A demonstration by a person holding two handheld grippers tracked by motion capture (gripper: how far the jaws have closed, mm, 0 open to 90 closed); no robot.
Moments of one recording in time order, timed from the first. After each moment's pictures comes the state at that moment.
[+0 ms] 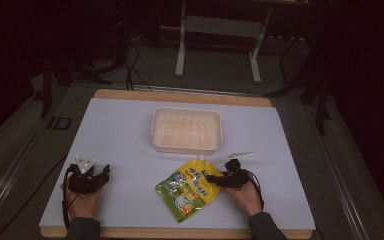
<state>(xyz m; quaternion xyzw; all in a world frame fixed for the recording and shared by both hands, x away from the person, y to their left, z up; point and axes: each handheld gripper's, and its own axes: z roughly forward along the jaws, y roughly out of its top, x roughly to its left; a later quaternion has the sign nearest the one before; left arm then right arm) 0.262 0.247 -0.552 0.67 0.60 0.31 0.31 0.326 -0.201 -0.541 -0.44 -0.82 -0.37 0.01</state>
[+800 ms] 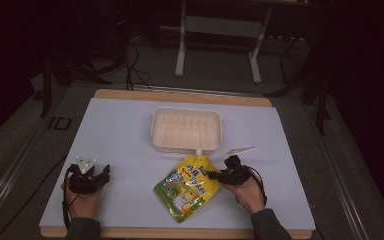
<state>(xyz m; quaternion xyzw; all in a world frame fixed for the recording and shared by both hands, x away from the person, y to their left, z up) 0.262 0.246 -0.552 0.67 0.60 0.31 0.31 0.319 -0.194 -0.506 -0.41 -0.83 -0.38 0.02</state>
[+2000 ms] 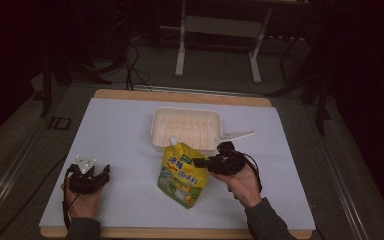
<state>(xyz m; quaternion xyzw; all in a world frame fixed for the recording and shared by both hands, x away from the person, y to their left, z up) 0.261 0.246 -0.551 0.67 0.60 0.31 0.31 0.303 -0.156 -0.420 -0.35 -0.82 -0.46 0.03</state>
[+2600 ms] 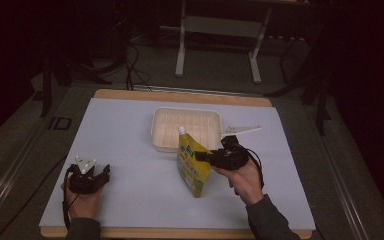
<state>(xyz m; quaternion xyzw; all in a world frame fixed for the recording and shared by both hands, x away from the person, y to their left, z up) 0.261 0.246 -0.551 0.67 0.60 0.31 0.31 0.307 -0.161 -0.403 -0.36 -0.80 -0.48 0.02</state>
